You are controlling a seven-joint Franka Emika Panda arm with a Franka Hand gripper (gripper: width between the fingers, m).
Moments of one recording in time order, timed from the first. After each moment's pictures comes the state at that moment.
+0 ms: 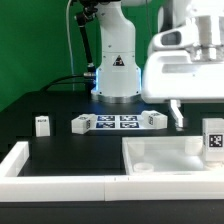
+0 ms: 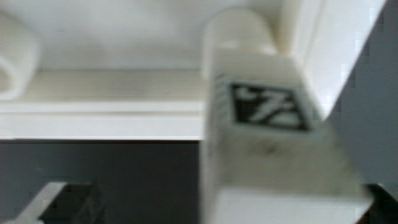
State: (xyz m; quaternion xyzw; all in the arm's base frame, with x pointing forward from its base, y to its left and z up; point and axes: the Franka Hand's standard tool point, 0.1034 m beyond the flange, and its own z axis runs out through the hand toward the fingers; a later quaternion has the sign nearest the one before) arm 0.618 0.103 0.094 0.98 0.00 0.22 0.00
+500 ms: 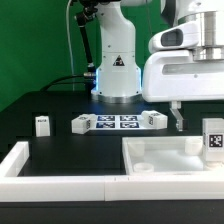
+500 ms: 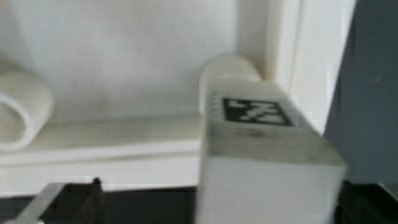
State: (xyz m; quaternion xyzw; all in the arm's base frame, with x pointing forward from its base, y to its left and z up) arm 0.620 0.116 0.092 1.00 -0.02 0.06 -0.02
